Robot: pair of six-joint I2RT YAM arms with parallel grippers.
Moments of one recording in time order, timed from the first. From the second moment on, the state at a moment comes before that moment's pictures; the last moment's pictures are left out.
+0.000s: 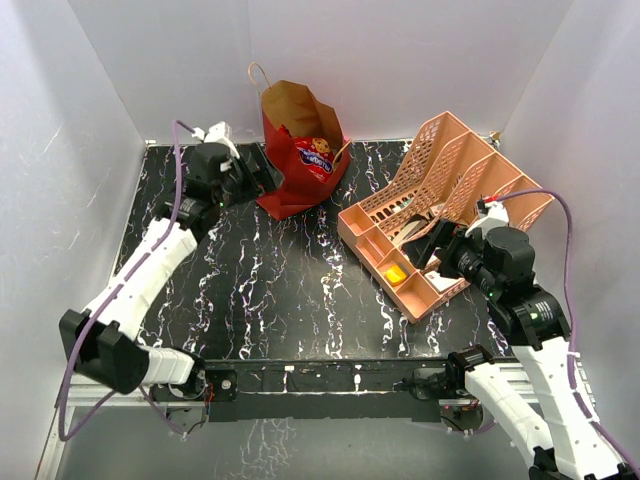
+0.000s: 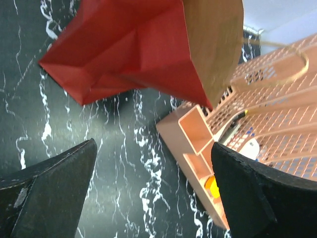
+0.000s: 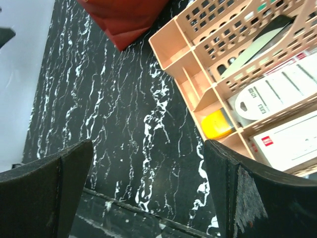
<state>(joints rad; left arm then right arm) -0.43 1.29 1.25 -0.44 -0.06 -0.62 0.25 0.60 0.91 -0.71 -0.13 0.52</state>
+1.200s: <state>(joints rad) -0.22 1.14 1.23 -0.59 0.35 -0.55 0.31 1.57 1.26 0.23 -0.51 0.83</state>
